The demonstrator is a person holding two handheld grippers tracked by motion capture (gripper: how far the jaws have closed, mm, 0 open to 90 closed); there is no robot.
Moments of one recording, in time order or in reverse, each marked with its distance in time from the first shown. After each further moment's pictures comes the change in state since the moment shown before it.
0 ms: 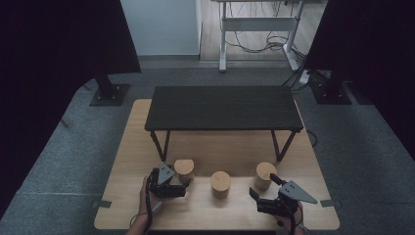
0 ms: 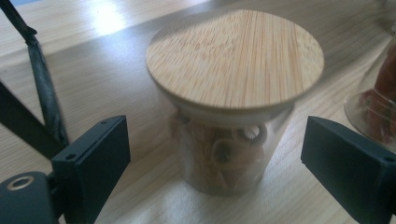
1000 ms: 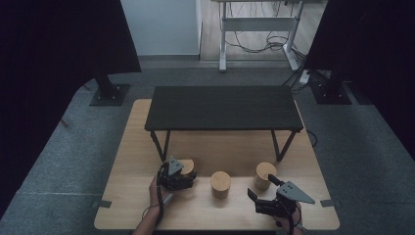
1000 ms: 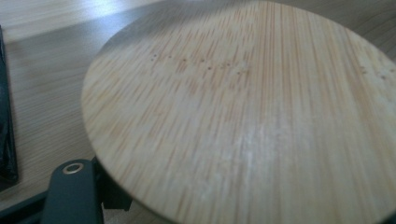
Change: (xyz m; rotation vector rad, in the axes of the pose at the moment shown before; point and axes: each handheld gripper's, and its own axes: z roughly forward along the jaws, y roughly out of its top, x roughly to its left) left arm -0.003 0.007 0.034 0.045 -0.012 -0.047; right arm 0.004 -0.001 0.002 0.009 0.009 -0.002
